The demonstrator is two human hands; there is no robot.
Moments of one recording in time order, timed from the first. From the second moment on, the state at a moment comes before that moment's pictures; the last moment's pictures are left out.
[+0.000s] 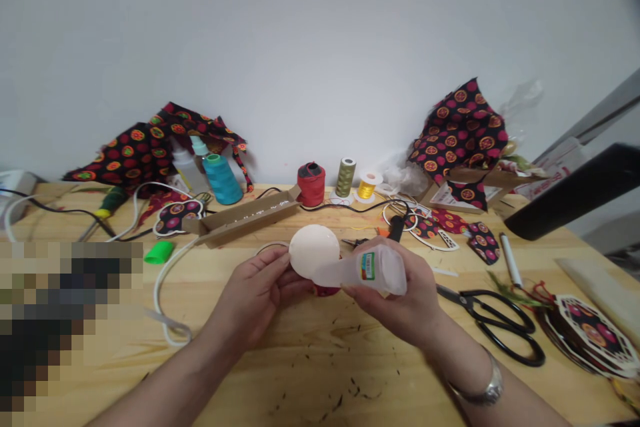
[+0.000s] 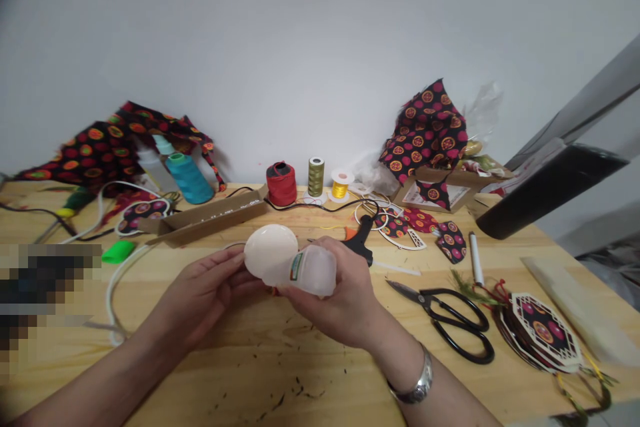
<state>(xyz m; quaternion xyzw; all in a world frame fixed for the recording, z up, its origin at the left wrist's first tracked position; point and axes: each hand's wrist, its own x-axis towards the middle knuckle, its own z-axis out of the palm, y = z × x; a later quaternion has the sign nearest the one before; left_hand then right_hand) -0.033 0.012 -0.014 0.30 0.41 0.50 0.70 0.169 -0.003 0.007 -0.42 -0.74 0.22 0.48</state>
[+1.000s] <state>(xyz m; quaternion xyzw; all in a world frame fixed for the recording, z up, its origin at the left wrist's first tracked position) -0.032 0.010 -0.013 0.30 0.42 0.50 0.70 0.183 0.011 0.006 -0.48 -0.69 0.09 0.53</state>
